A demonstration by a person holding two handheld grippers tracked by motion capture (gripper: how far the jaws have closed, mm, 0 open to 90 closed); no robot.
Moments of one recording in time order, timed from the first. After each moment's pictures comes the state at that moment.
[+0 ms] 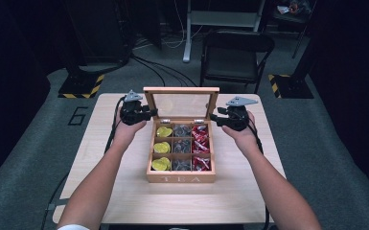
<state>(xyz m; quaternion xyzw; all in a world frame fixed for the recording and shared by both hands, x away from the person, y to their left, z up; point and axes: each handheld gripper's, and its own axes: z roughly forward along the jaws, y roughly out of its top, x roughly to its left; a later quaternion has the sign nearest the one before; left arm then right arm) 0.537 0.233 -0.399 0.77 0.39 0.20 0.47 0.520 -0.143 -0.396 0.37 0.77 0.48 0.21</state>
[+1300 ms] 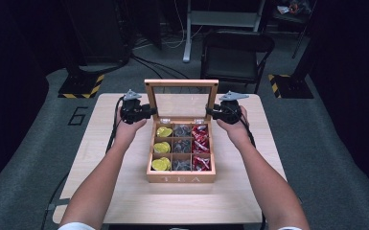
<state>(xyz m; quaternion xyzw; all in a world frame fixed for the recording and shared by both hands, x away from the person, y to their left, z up) 0.545 0.236 -0.404 0.75 0.42 0.19 0.47 0.554 -0.128 -0.406 0.37 0.77 0.47 0.22</state>
